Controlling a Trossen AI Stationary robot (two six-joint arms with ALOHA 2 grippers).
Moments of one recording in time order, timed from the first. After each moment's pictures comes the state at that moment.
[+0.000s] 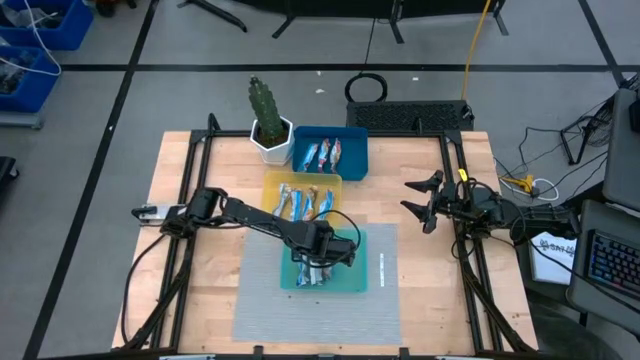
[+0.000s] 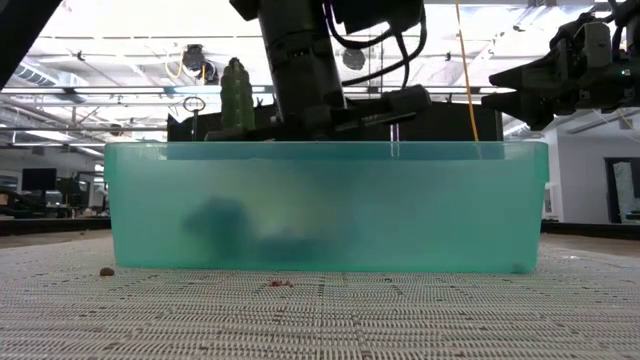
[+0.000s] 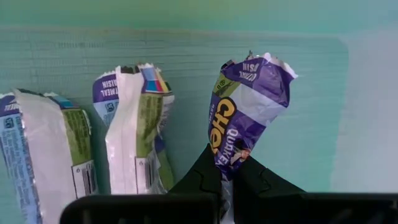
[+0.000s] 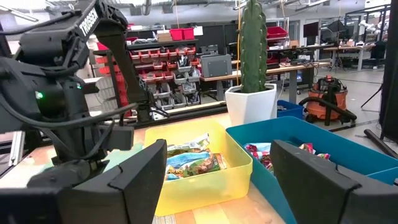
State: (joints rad) left arm -0.22 2.19 1.72 -0.85 -0.12 -1.75; right arm -0.04 0.01 0.02 0.07 0.23 0.09
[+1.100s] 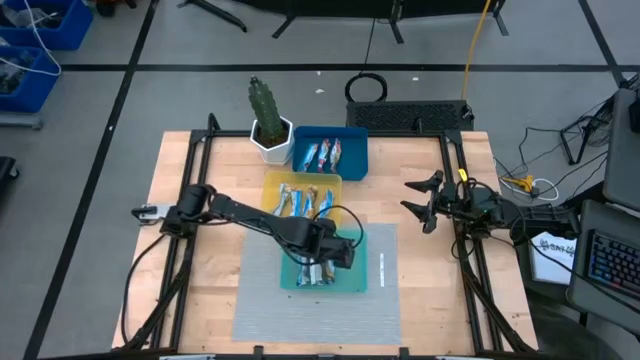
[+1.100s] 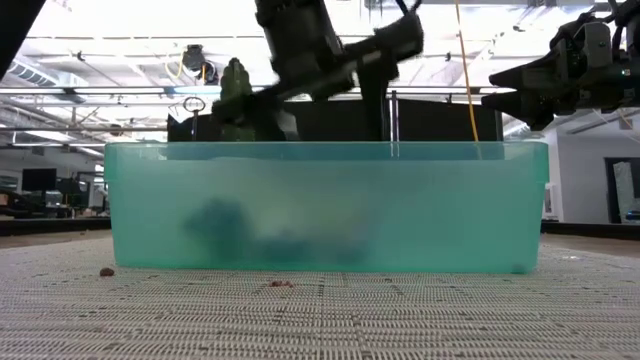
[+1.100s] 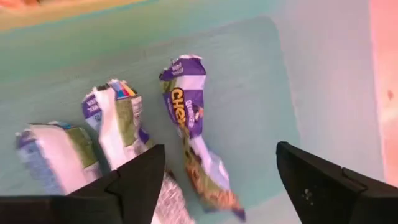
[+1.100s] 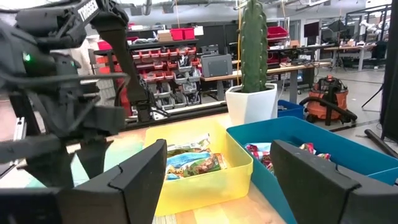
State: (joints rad) left arm -0.23 2.11 1.71 -0.82 -0.13 -1.48; right arm -0.04 0.01 0.01 0.07 0.23 0.09
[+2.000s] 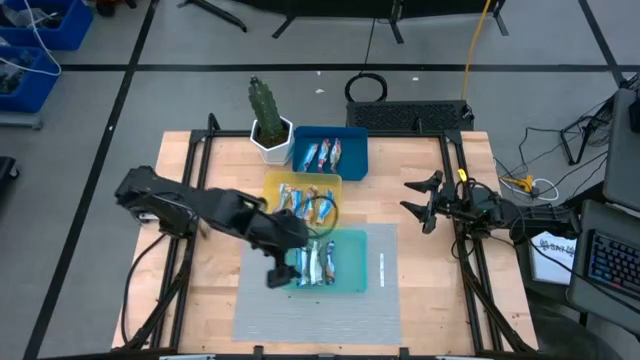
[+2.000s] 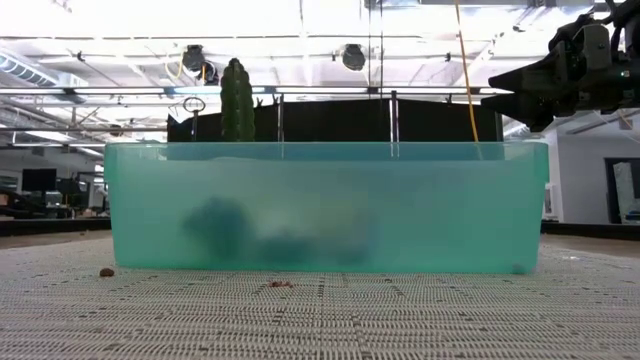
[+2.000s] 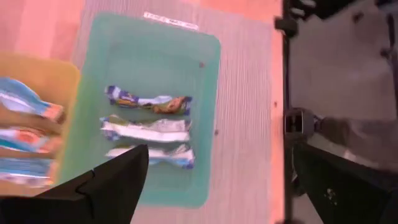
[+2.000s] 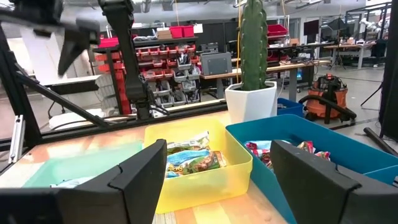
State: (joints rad) left arm -0.31 1.66 1.71 -1.00 0.05 -0.48; right arm -0.04 0.02 0.02 0.07 0.23 0.09
